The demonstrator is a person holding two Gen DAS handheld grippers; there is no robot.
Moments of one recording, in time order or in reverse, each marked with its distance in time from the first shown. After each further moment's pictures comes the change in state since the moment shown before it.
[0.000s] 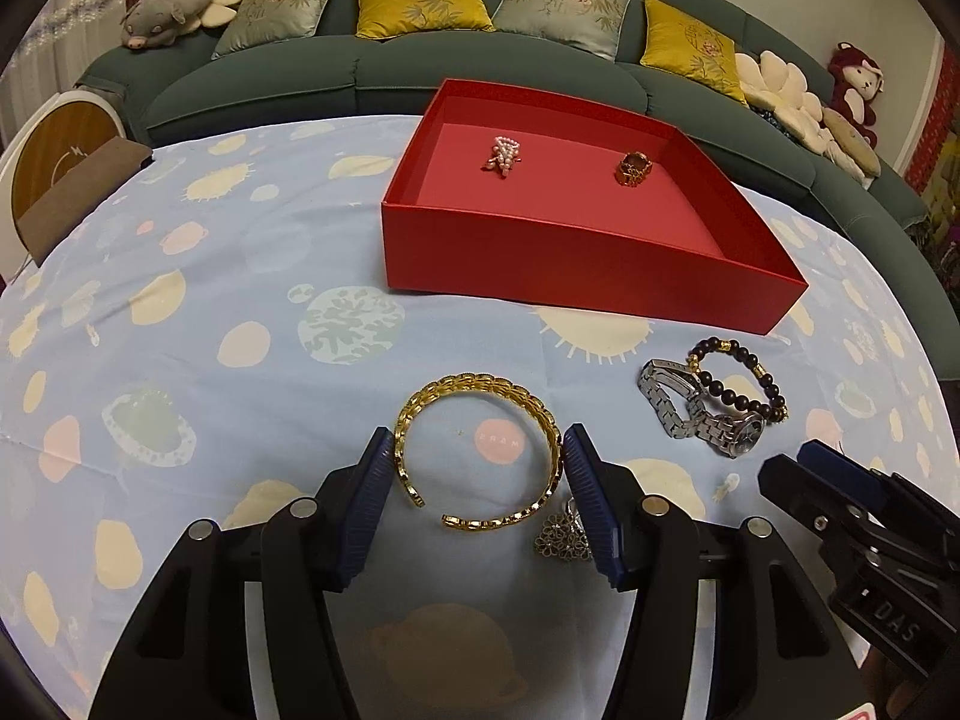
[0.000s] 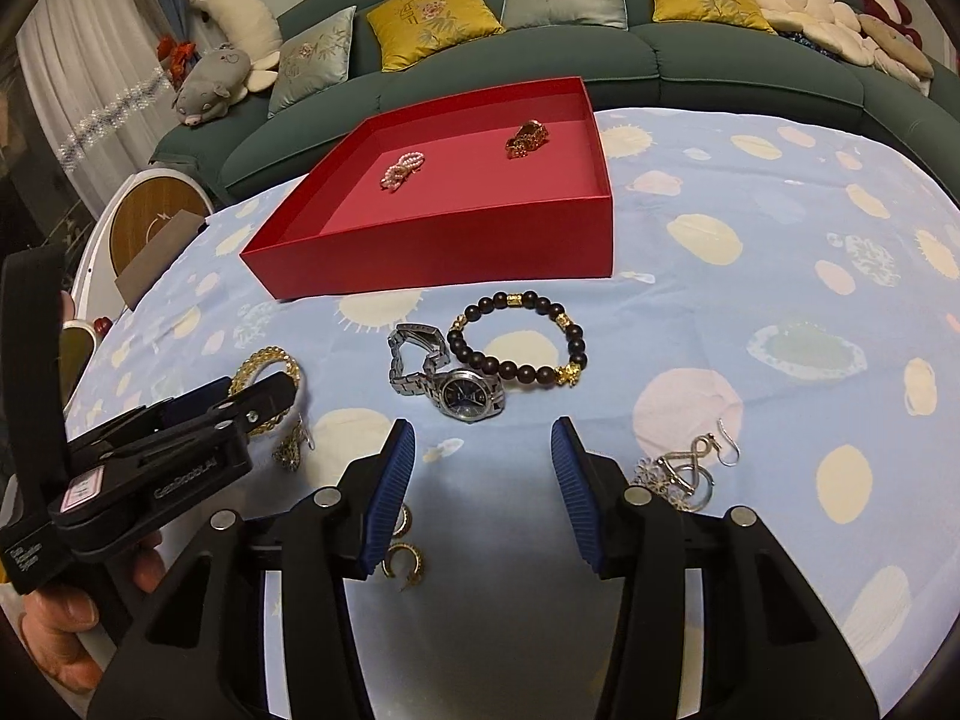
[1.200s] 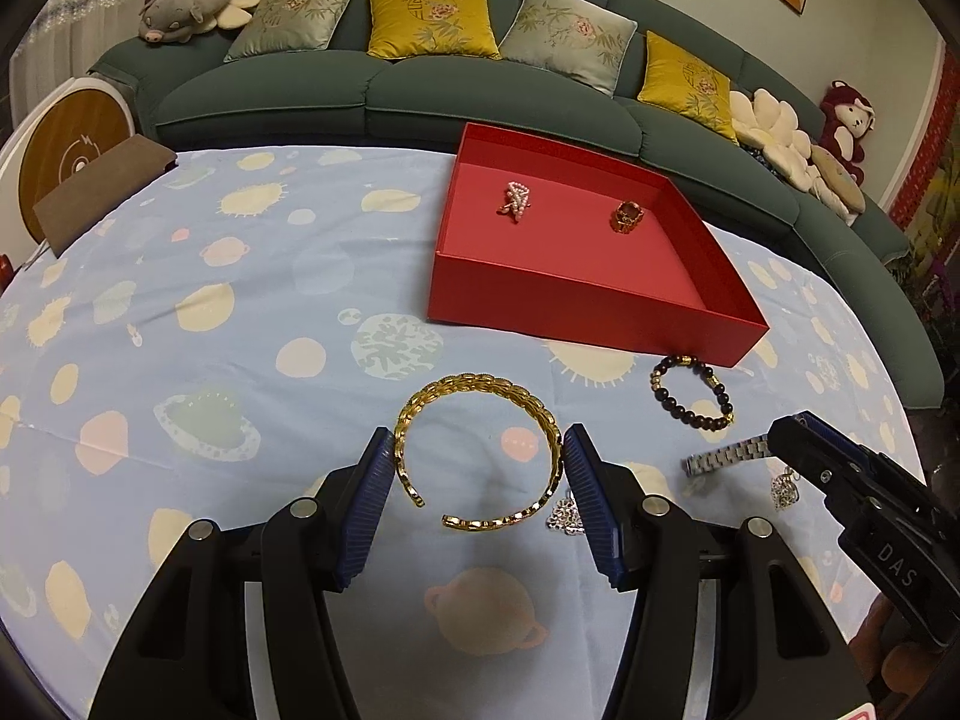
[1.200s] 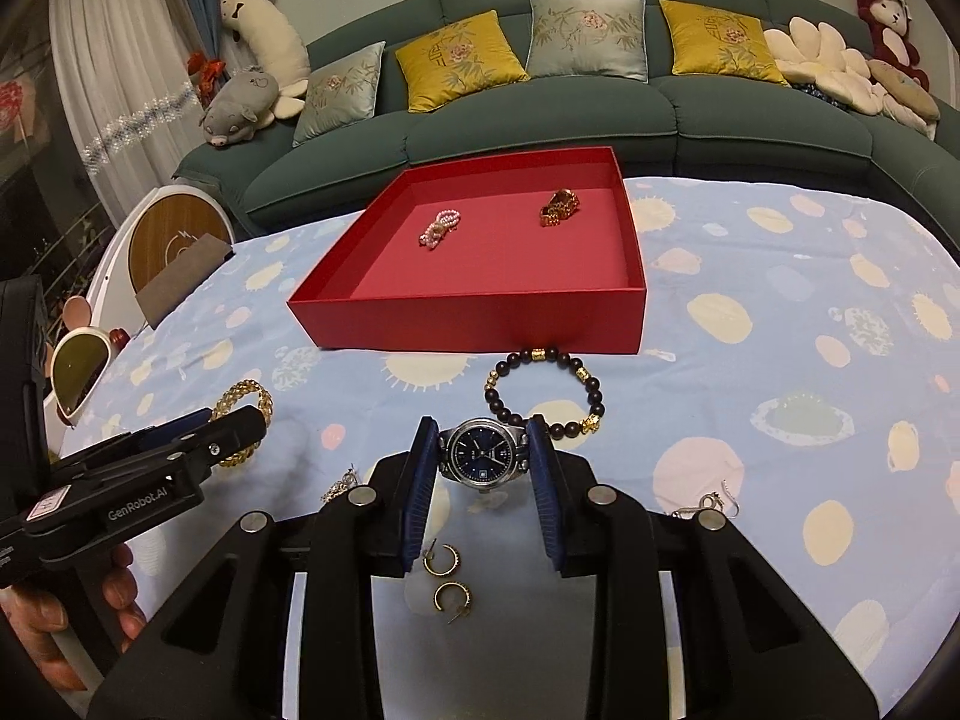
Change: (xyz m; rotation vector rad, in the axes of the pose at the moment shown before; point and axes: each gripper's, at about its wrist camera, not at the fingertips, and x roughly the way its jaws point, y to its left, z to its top) left arm -0.044 0.019 0.002 -0.042 -0.055 -0.054; right arm -0.032 0.020 0.014 -0.059 -0.114 0.016
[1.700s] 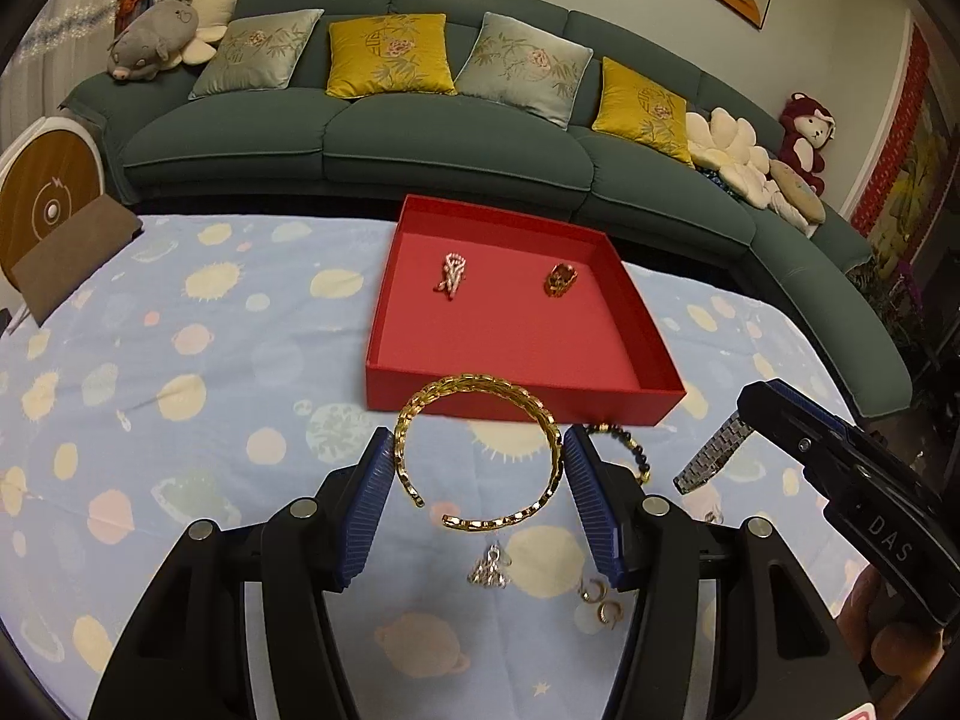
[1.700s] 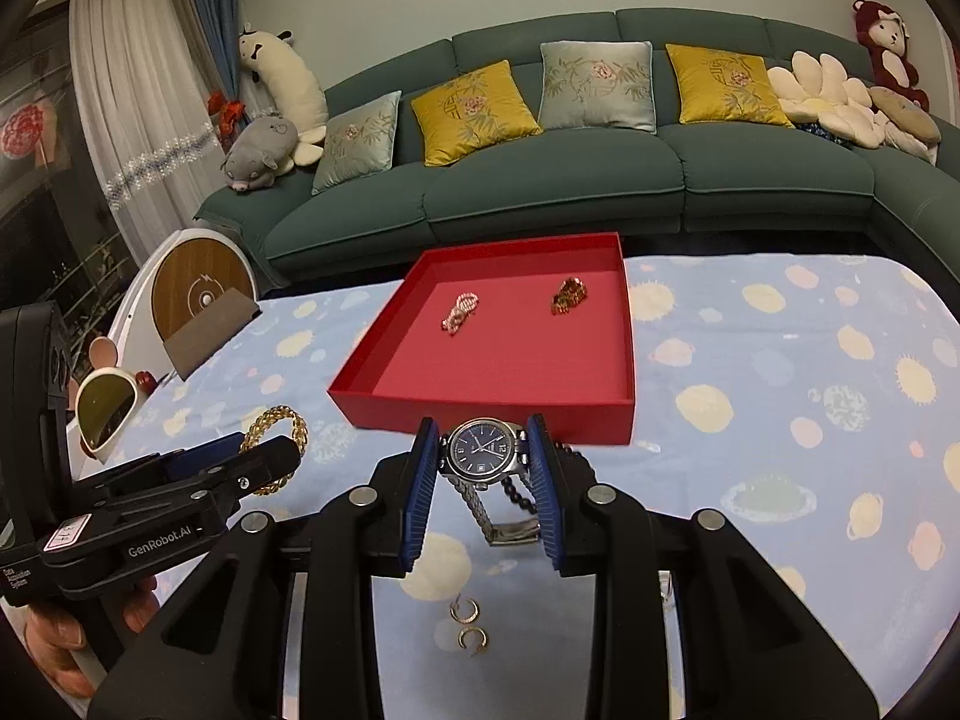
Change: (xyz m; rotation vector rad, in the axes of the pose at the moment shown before) left arm -0.034 -0.028 0.052 0.035 -0.057 -0.085; right arm -0.037 0.004 0.050 -0.006 -0.108 0.043
